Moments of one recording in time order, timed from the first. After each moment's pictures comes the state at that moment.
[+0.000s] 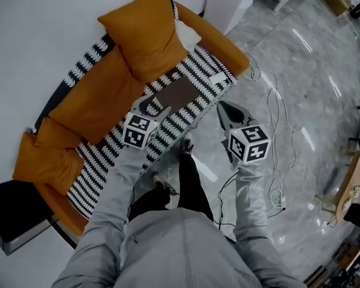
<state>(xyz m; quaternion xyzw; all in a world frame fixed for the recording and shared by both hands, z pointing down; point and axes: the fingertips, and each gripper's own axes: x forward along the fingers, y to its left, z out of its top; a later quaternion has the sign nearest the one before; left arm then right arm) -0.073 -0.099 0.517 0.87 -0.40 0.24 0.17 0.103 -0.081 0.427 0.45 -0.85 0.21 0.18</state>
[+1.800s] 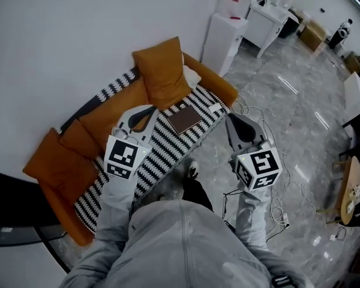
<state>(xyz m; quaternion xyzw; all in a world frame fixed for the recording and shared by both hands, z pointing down) -0.162 0.110 0.174 0.89 -0.43 0.11 -0.11 0.028 0.136 0.156 0.50 -0.86 -0.03 0.11</state>
